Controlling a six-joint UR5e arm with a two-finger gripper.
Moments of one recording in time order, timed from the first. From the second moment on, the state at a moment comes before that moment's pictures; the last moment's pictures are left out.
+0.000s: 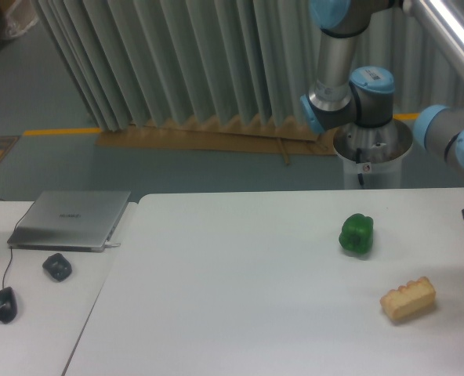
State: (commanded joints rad) arm 2.62 -1.92 -1.50 -1.14 1.76 1.61
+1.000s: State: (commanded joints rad) arm 2.89 -1.96 -1.49 -1.13 1.65 2.11
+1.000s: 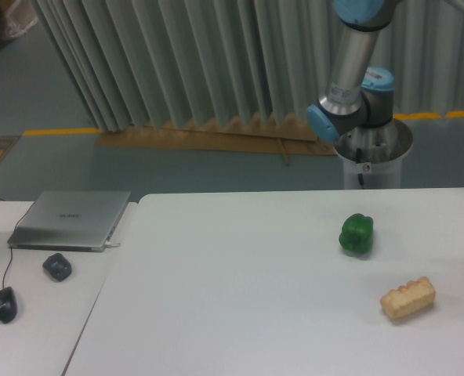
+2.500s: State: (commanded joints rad) arm 2.84 -1.98 -1.49 -1.08 1.60 2.05
